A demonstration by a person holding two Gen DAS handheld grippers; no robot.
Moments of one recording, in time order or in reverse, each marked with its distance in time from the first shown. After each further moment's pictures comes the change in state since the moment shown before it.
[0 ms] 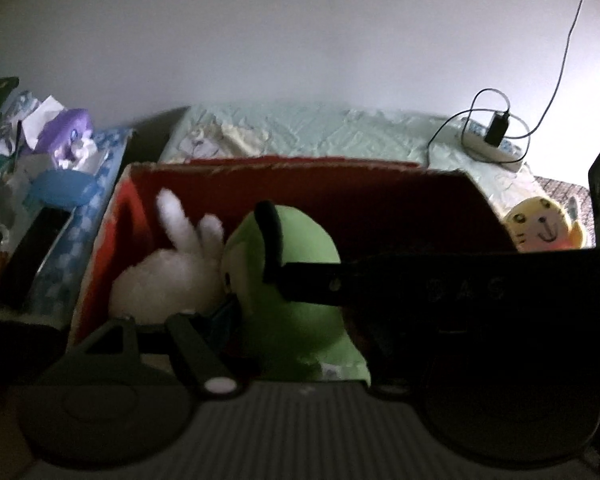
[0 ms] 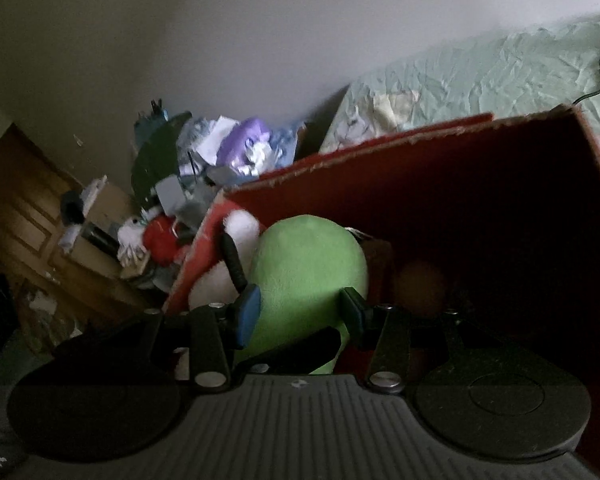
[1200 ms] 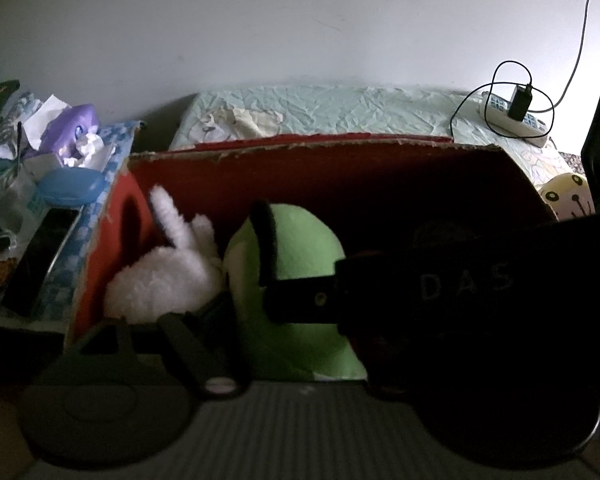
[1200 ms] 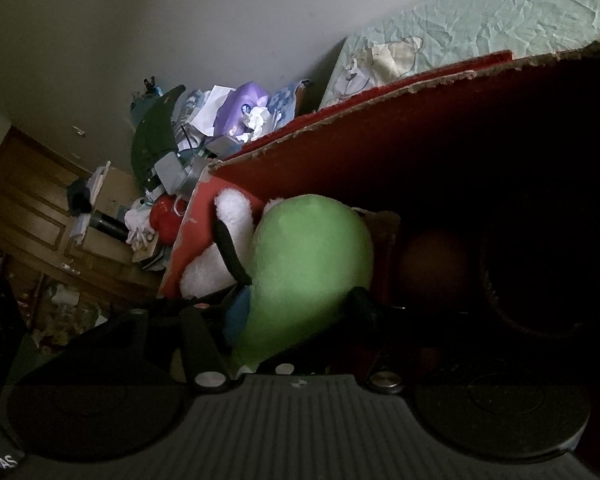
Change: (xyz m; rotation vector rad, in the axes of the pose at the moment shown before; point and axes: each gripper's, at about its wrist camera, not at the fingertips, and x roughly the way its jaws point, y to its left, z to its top) left arm 0.023 -0.002 0.004 0.047 0.056 0.061; right arm 0.023 -0.018 0.012 0.083 0.133 0.067
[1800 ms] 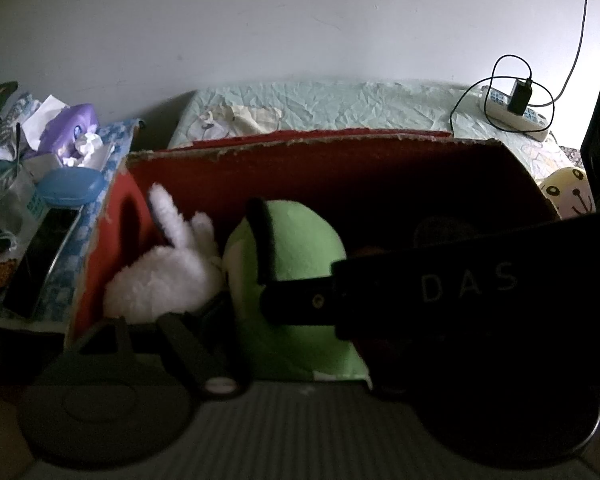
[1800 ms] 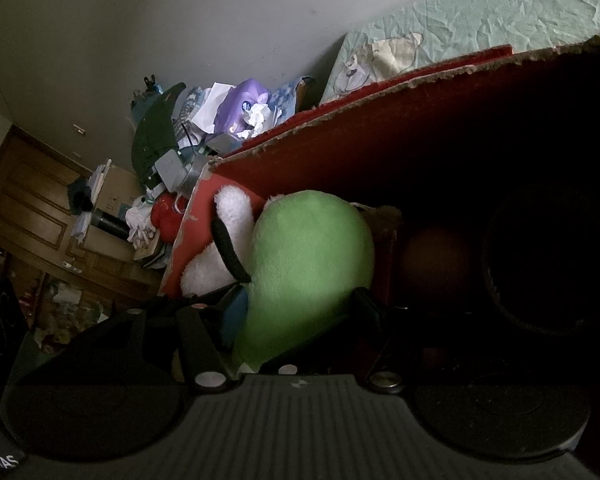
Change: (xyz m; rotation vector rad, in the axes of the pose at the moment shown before) left arm 0.001 0.001 0.001 0.011 0.014 0.001; right arm 0.000 -0.001 -0.002 0.006 0.007 0.005
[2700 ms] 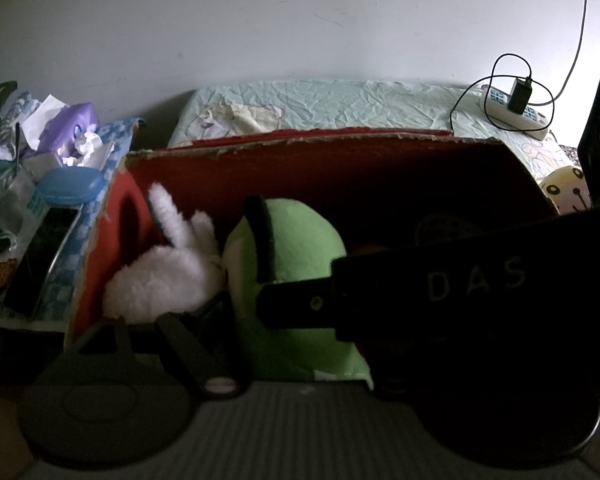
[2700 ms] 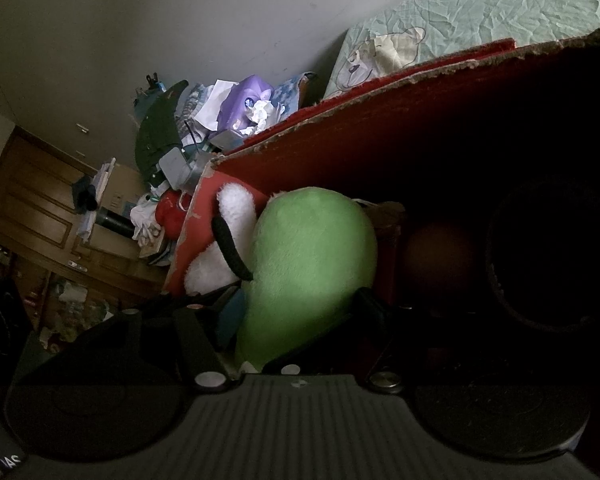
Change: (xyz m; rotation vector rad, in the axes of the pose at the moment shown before) left arm -0.001 -0.001 0.000 0.000 0.003 0.001; right arm 0.000 -0.001 0.001 0.007 0.014 0.018
